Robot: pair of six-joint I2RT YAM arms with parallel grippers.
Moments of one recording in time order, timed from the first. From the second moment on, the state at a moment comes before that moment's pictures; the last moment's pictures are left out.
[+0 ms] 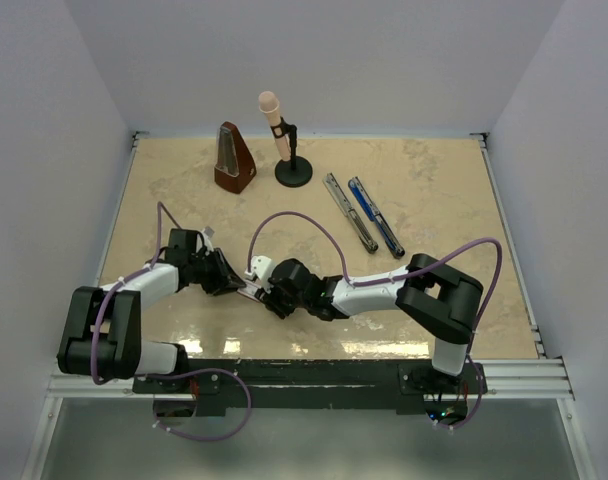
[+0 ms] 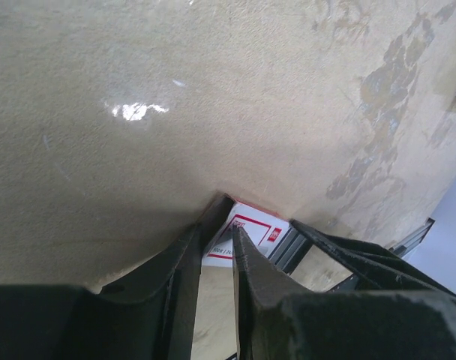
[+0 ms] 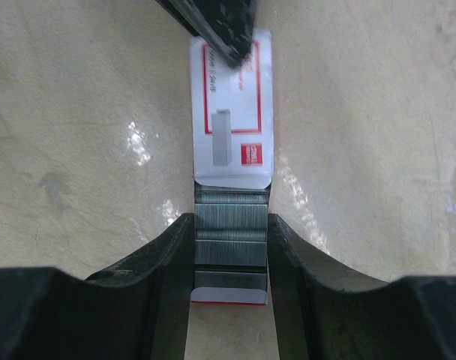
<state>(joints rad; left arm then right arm) -0.09 1.36 0.49 -0.19 0.51 -0.62 1.14 1.83 0.93 0.20 0.04 0.02</state>
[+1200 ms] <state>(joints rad) -0.22 1.30 0.43 -0.14 0.49 -0.72 1.07 1.68 0.91 0.06 0.07 0.09</state>
